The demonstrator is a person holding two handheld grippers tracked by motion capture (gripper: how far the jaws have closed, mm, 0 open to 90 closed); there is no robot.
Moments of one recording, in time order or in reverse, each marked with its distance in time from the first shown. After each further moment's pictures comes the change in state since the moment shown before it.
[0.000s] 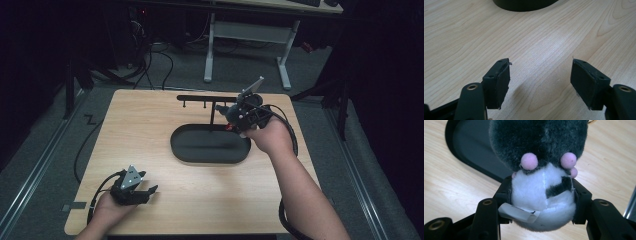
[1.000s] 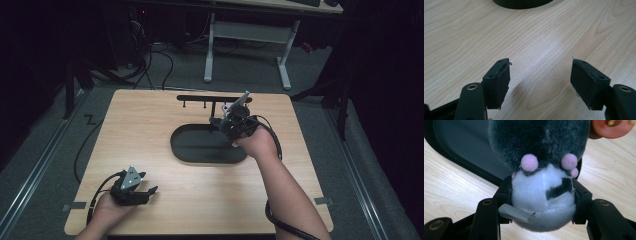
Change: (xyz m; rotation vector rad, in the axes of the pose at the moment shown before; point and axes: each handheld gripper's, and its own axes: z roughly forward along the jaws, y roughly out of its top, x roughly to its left) left arm 0.000 -0.001 0.000 0.015 -0.011 0.003; right arm 0.009 0.002 0.071 0.084 0.036 -0.004
